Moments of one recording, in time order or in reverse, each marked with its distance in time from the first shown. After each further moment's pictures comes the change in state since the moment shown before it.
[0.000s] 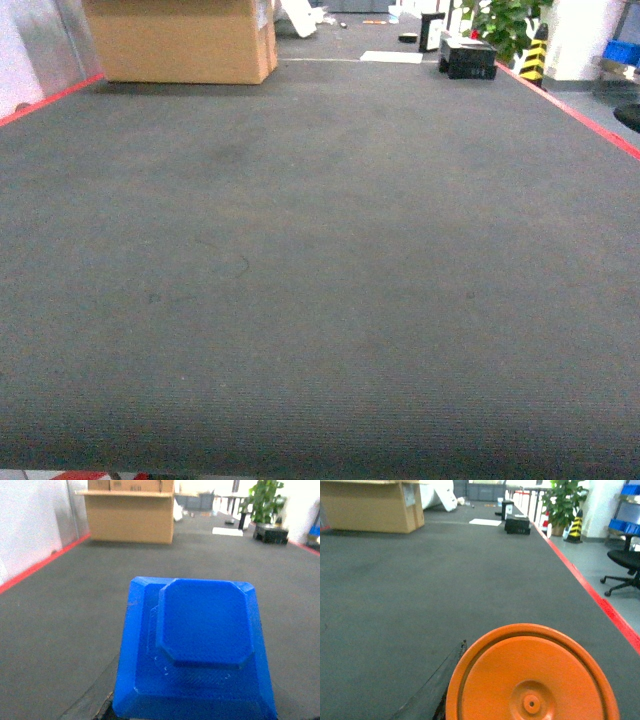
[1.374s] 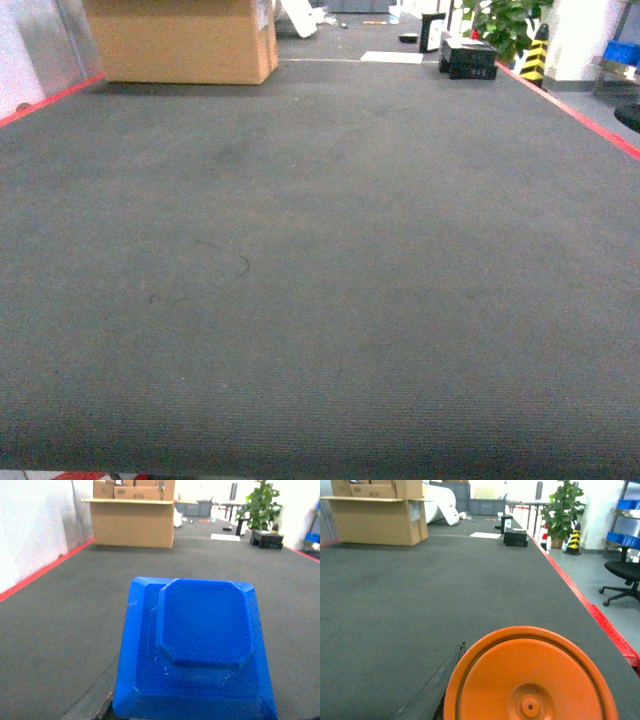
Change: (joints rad) left arm 0.119 -0.697 -0.036 -0.642 0.124 -0.003; right arm -0.108 -0.735 -0.014 -0.708 -0.111 0.006
